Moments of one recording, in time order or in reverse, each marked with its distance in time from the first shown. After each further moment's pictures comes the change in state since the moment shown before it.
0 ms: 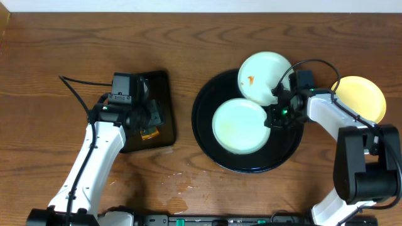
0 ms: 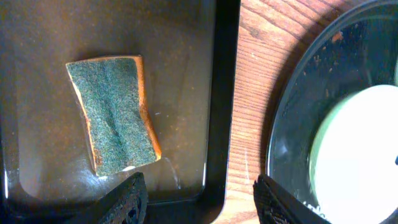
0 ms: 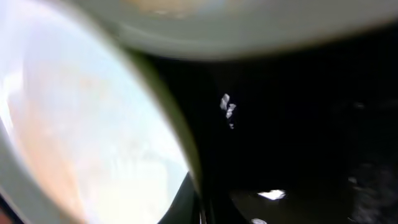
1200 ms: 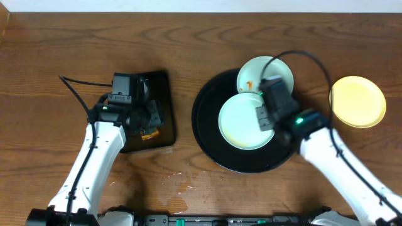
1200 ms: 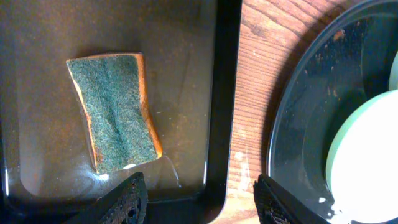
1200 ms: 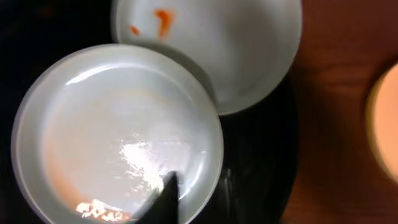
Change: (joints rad) left arm 0.000 0.000 0.000 -0.007 0.000 0.000; right arm 0.349 -0.455 -0.026 -0.050 0.658 0.066
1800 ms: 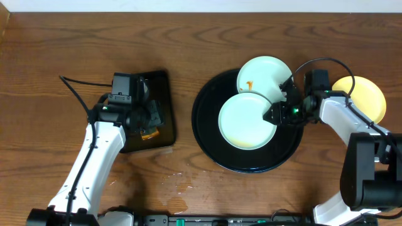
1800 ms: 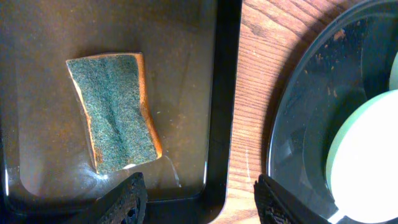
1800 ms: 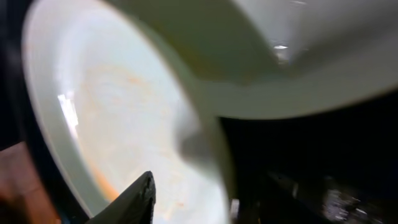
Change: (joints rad) left arm 0.000 0.000 0.000 0.000 0.000 0.000; right arm -0.442 0.394 0.000 0.088 -0.802 -0.185
